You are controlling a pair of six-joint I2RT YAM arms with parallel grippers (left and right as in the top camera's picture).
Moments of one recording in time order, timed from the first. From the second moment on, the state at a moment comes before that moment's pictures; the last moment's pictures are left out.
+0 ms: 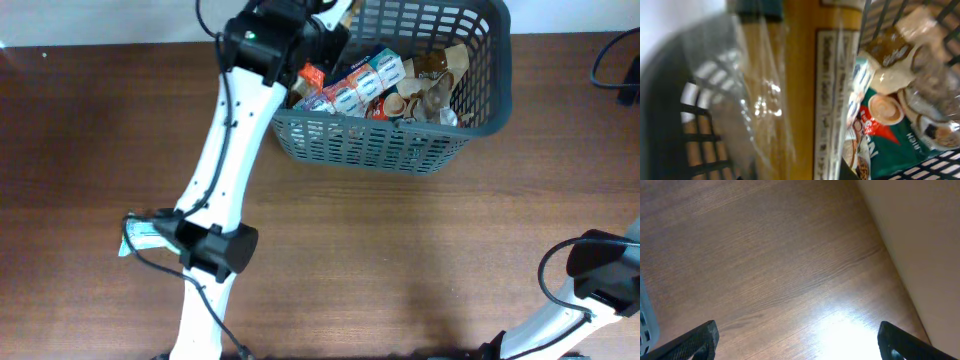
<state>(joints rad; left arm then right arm) -0.44 2.31 2.74 -1.20 0.00 0.19 -0.50 2.03 2.48 -1.51 0.13 -0.11</state>
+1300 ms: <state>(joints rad) -0.44 2.37 2.73 -1.24 0.01 0.18 -0.50 2.03 2.48 -1.51 0.13 -0.11</state>
